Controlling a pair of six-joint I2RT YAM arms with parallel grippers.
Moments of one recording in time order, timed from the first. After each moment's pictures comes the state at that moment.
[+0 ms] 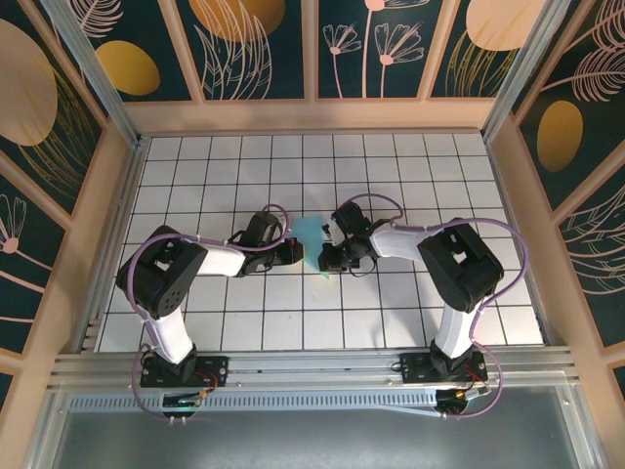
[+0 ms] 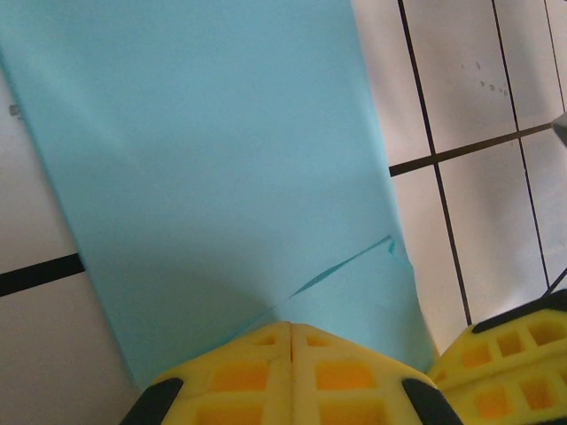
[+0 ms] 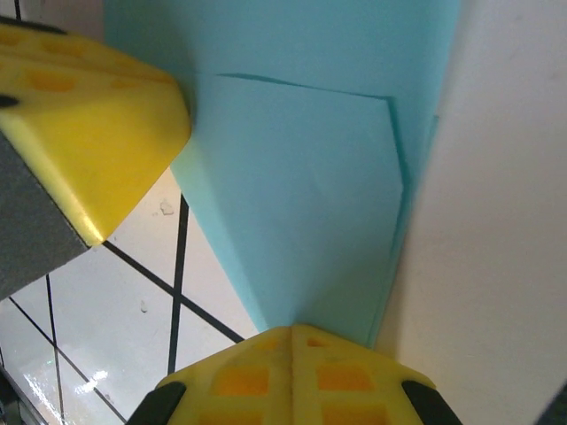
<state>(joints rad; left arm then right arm) -0.57 1.81 0.72 0.30 0.36 -0.63 0.65 1.81 0.96 -0.30 -0.46 0.50</state>
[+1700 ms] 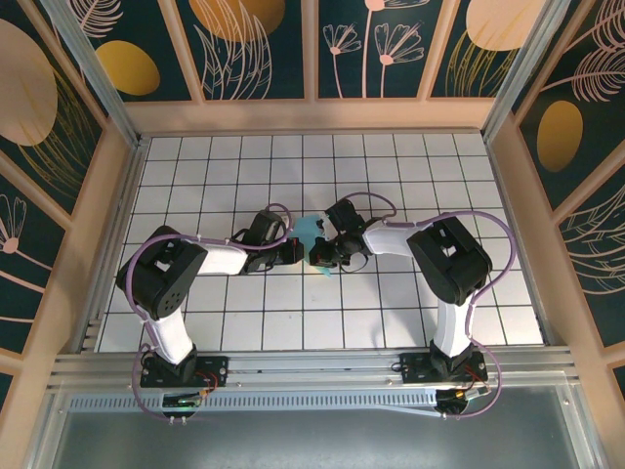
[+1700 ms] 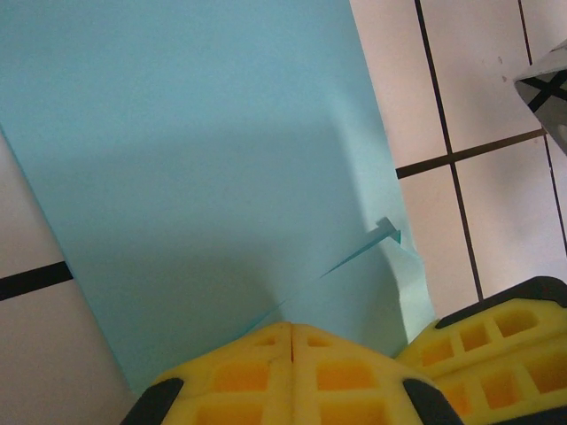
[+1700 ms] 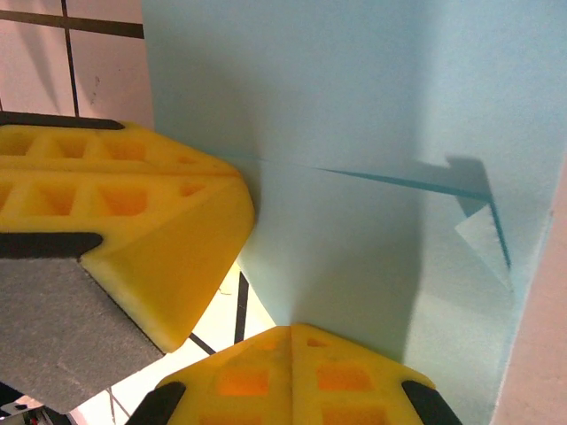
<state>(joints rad) -0.59 1.81 0.75 0.23 0.31 -0.61 0.67 1.89 1.01 -0.20 -0.50 0.61</state>
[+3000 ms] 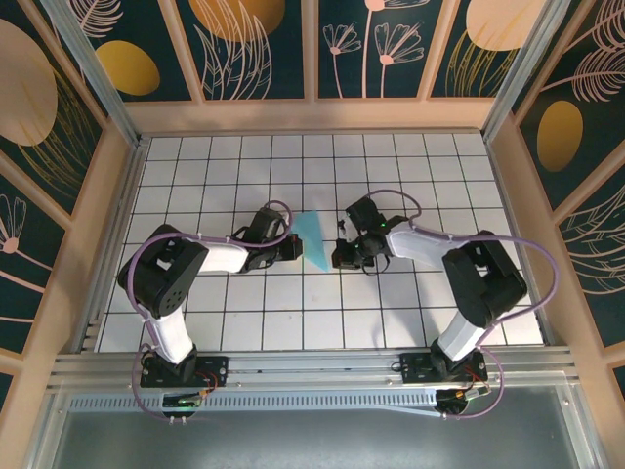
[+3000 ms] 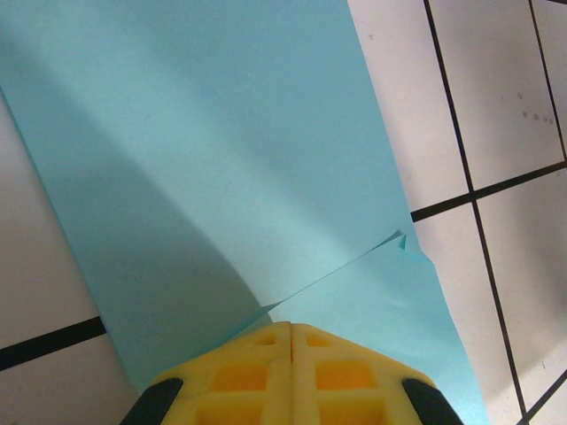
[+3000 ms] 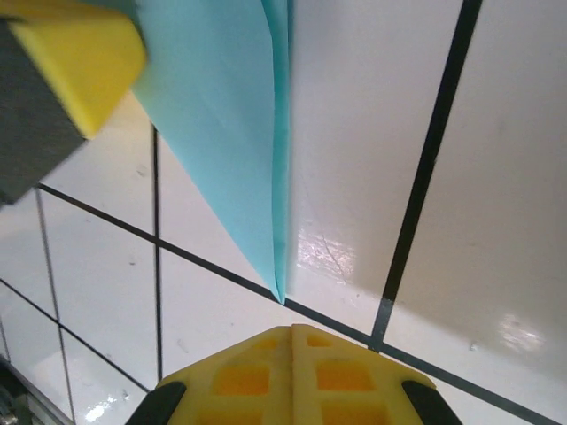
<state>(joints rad) -0.58 1.81 0.78 0.23 0.25 -0.60 0.60 1.64 0.92 -0.43 -0.41 0.50</state>
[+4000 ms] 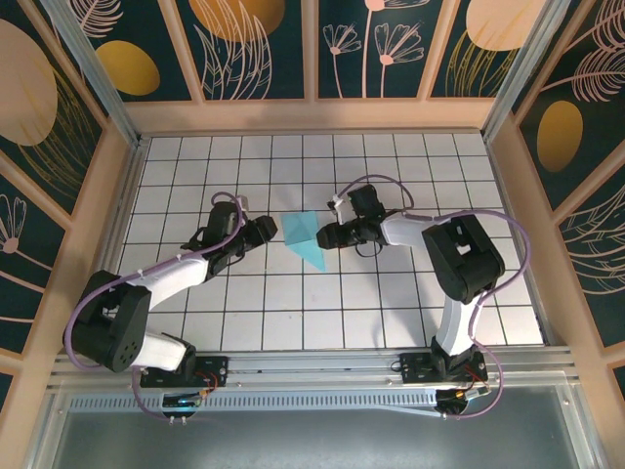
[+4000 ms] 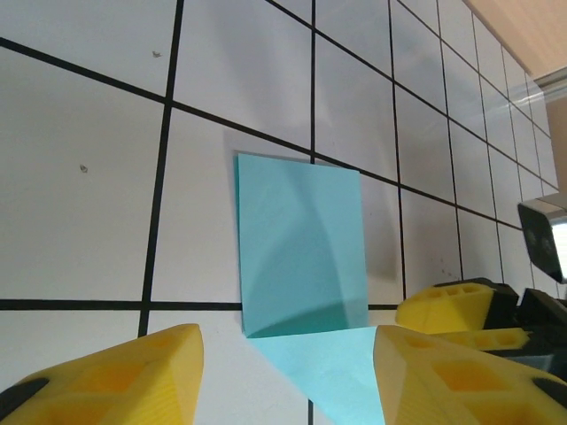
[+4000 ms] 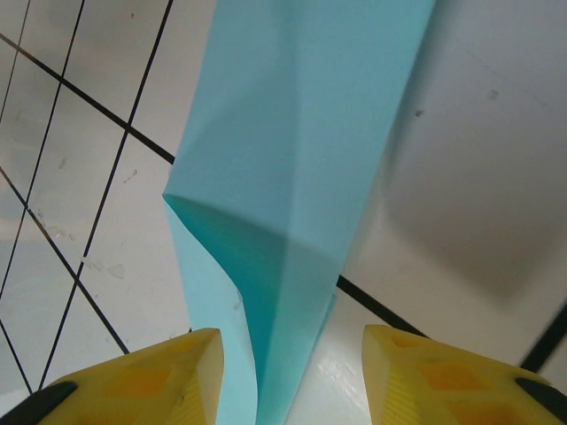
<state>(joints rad) -0.42 1.41 0.63 0.14 0.18 -0.82 0.53 1.86 1.01 -0.08 -0.55 0.26</state>
